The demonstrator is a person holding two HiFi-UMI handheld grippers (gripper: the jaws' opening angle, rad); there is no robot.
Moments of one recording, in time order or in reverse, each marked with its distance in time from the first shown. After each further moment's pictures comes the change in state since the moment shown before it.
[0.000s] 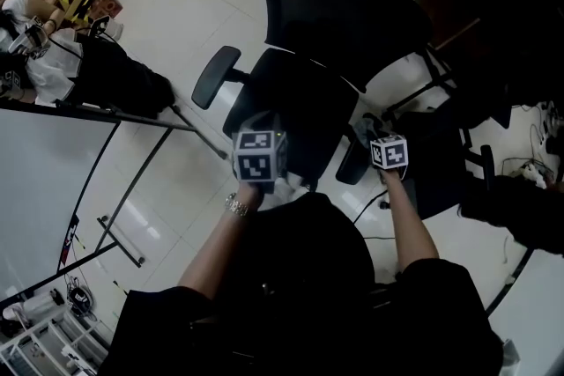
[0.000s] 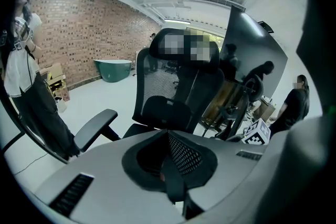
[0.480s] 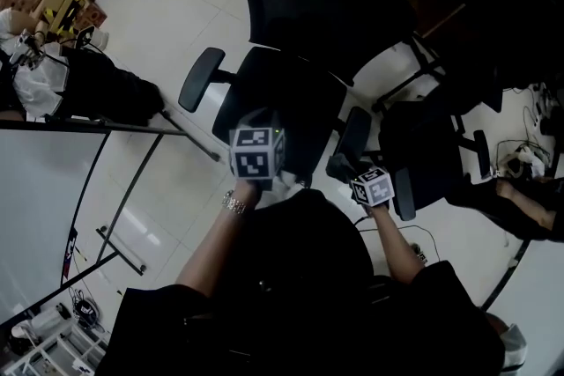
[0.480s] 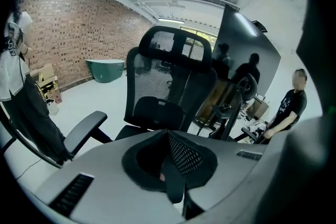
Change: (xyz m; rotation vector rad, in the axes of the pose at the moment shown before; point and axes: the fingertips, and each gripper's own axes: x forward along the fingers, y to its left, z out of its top) left arm 0.012 -0.026 0.006 0.024 0.001 -0.069; right arm -0.047 0.105 -0.079 -0.020 0.029 0.202
